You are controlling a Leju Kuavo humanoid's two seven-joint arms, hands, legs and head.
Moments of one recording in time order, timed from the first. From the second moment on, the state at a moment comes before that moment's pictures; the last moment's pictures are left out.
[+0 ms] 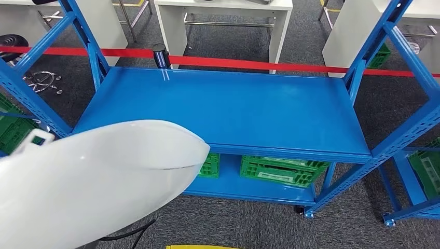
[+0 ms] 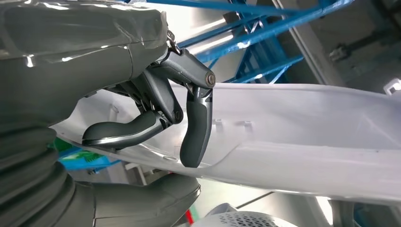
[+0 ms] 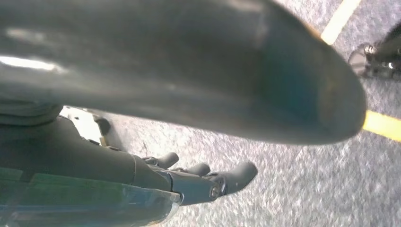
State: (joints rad) left arm -0.34 0.07 -0.62 -1.90 0.56 -0.62 -0.40; right arm 0.23 -0.01 -0.90 -0.95 1.29 0.76 0.18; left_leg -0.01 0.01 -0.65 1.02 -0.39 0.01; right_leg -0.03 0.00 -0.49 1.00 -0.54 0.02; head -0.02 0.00
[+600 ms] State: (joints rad) left arm -0.38 0.08 -0.62 -1.90 0.51 -0.62 -0.41; right arm 0.15 -0.05 -1.13 -0.83 1.57 0.80 0.02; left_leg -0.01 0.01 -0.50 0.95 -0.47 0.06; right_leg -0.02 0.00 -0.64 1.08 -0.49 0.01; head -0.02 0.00
